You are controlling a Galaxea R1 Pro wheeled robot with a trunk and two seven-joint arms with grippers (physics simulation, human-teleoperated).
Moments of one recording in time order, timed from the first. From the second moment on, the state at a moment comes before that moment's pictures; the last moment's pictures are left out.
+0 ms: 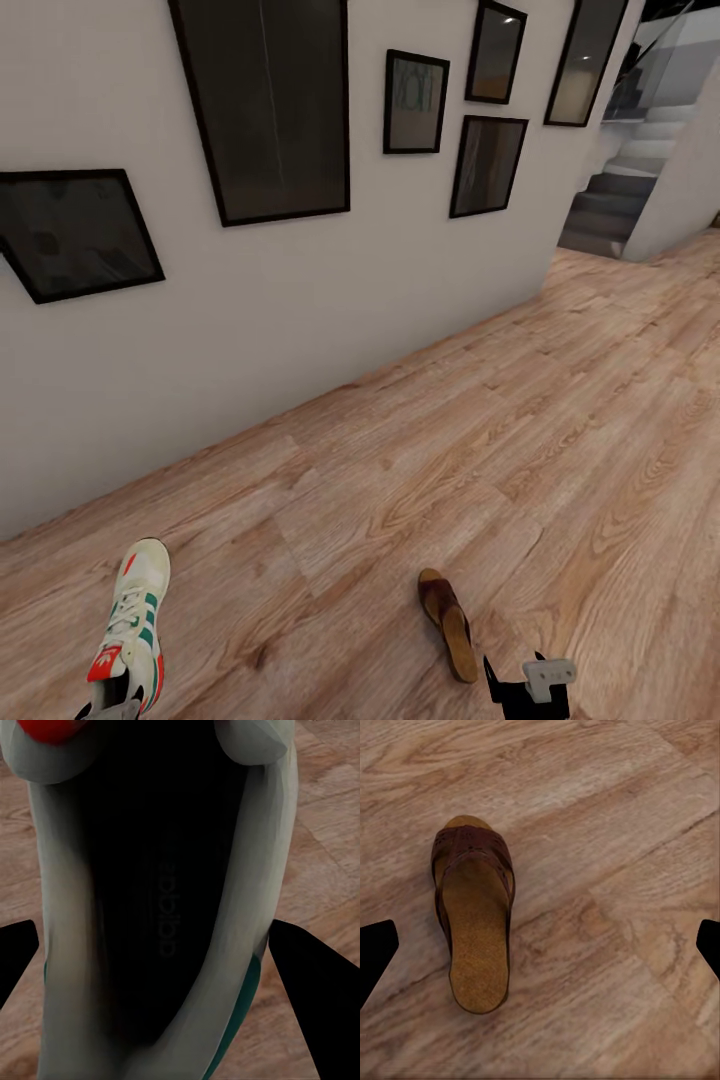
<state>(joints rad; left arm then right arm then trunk) -0.07 0.04 0.66 -0.65 -0.07 -0.53 -0.36 -0.30 -0.04 -0.38 -0.29 0.37 -0.60 0.10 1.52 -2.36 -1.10</state>
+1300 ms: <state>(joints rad) -0.40 0.03 0.46 -0.65 -0.12 -0.28 -0.37 -0.39 -0.04 -0.28 -0.59 0.35 -0.06 0.11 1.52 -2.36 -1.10</state>
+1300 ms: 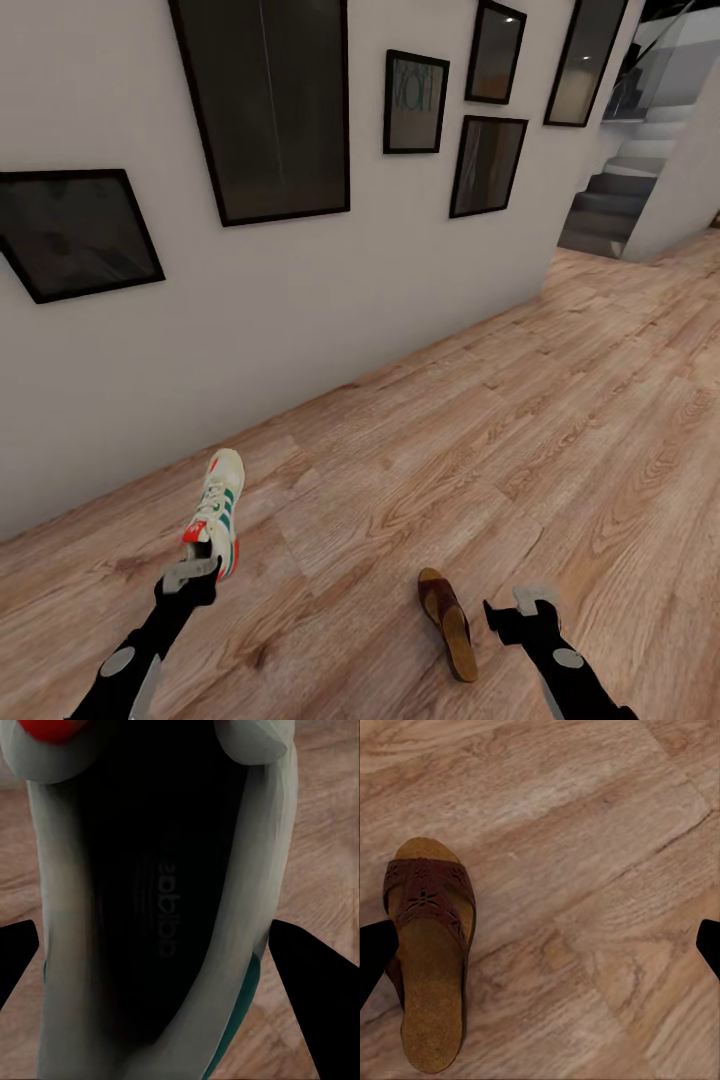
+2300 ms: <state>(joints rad) -0.40 -0.07 0.17 -0.93 -0.12 -0.14 -0.37 -0.41 -0.04 -0.23 -0.65 0.35 -0.04 0.23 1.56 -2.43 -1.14</state>
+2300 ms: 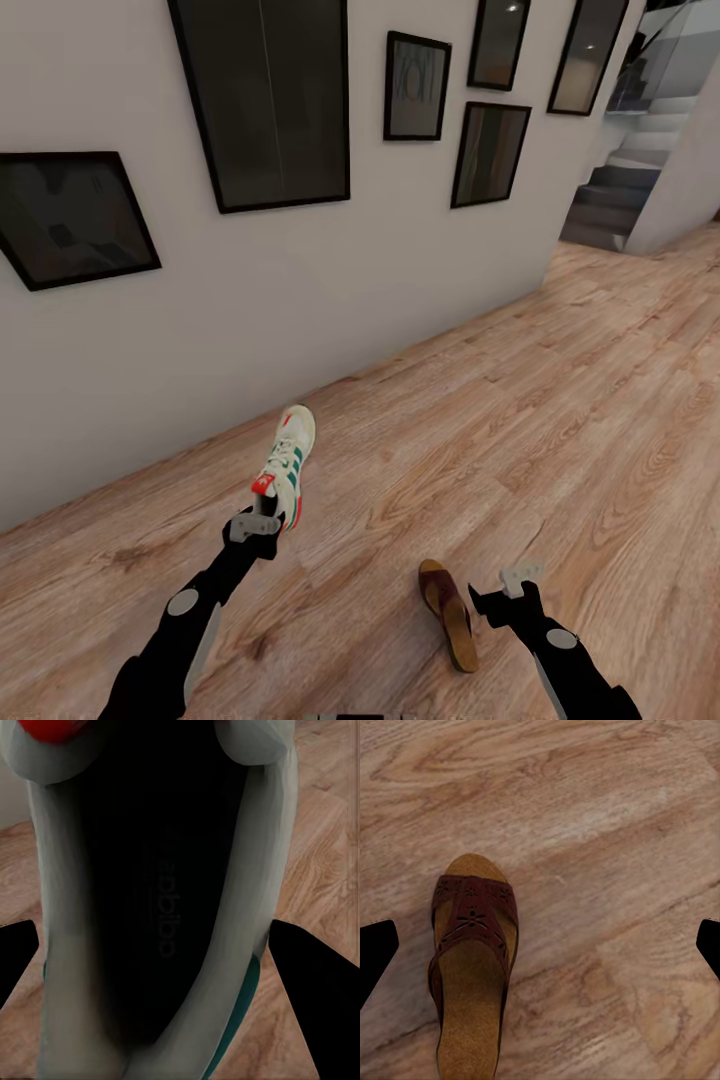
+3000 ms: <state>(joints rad) -0.40 -0.07 0.17 -0.91 -0.12 -0.15 -0.36 -0.41 -0.04 -0.24 -0.65 0.19 -0.04 0.22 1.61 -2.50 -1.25</state>
